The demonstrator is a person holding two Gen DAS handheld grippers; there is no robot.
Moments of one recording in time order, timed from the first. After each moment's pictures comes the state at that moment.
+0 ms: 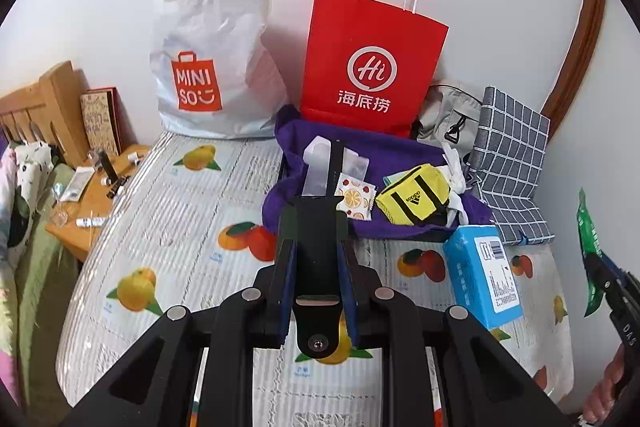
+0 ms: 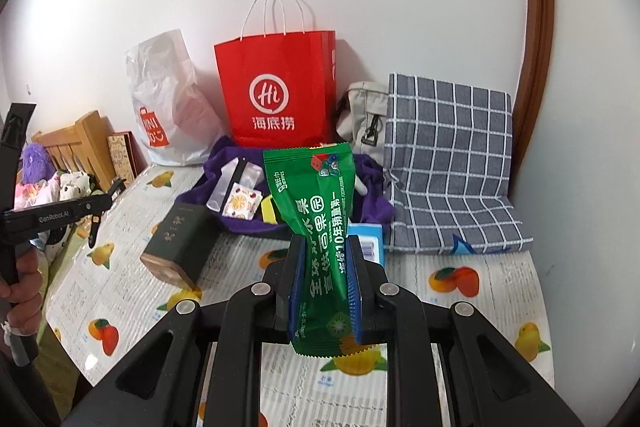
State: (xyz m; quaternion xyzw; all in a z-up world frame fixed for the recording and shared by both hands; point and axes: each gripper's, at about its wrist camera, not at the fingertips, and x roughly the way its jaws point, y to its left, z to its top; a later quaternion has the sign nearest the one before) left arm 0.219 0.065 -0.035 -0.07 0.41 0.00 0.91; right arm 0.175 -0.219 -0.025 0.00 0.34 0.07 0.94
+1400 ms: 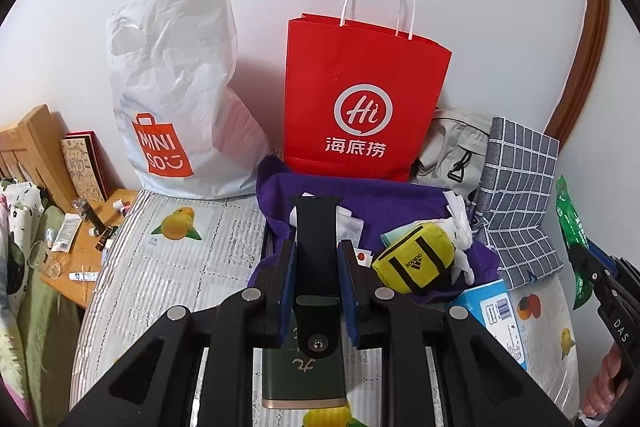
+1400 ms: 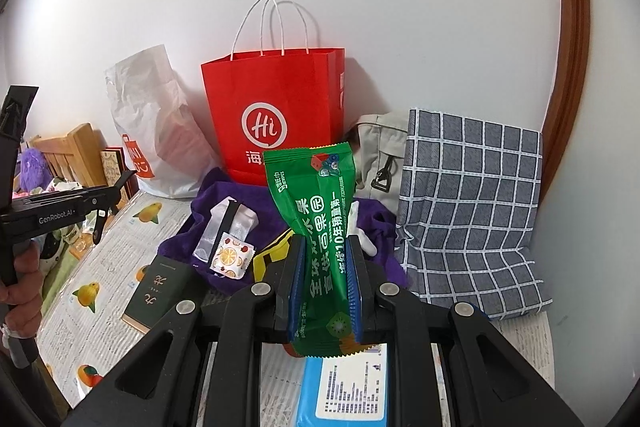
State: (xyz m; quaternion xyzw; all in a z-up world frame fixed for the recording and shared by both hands) left arm 0.305 0.052 -0.014 -0.05 0.39 -0.01 0.92; right arm 0.272 -0.207 -0.017 -0.01 0.33 0.08 0.94
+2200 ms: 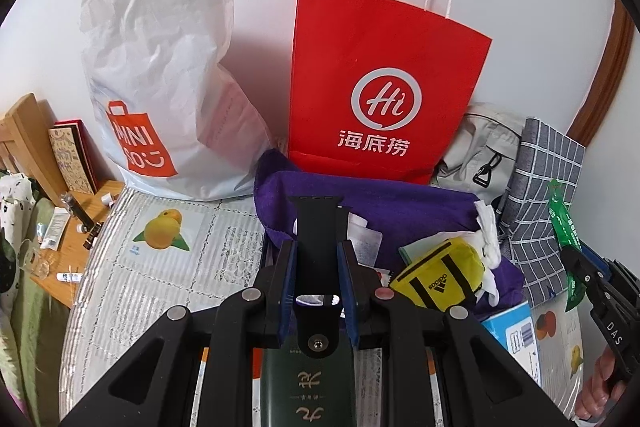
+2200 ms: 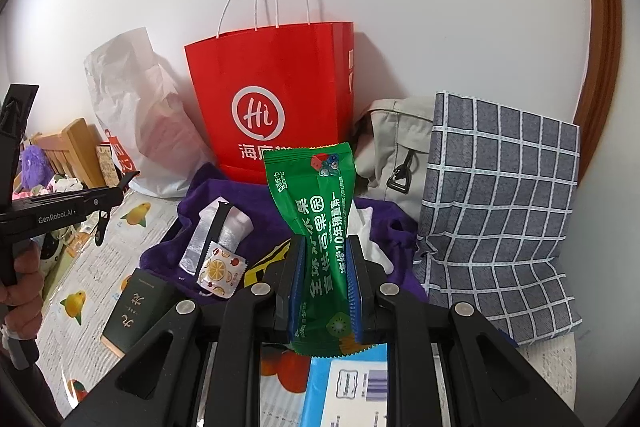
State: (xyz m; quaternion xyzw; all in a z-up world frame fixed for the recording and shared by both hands) left arm 0.365 0.058 -0.048 -0.06 0.42 0.00 0.91; right arm 0.339 -0.199 -0.052 0.00 0.35 0.10 0.93
